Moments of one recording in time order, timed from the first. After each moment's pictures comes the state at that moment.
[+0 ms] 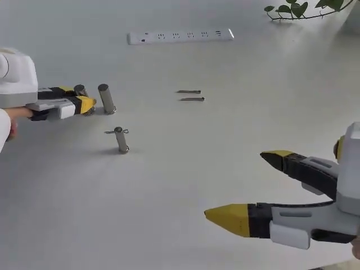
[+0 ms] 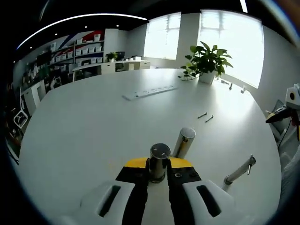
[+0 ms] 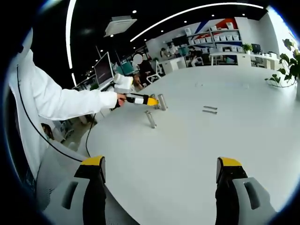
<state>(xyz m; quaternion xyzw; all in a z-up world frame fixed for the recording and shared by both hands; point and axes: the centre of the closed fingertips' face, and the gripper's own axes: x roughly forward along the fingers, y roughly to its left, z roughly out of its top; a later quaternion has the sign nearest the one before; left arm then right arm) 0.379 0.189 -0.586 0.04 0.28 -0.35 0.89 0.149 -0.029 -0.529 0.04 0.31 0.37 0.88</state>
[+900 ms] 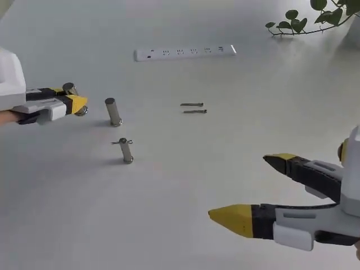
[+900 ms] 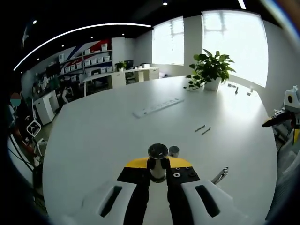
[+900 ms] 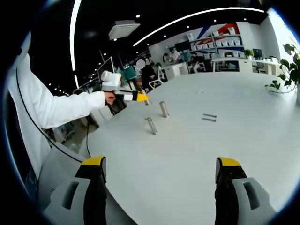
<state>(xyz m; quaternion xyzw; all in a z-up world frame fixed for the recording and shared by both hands) 0.345 0.203 -0.508 0.08 0.24 -0.31 0.92 0.150 -0.034 -0.513 0.05 0.28 0.37 0.88</state>
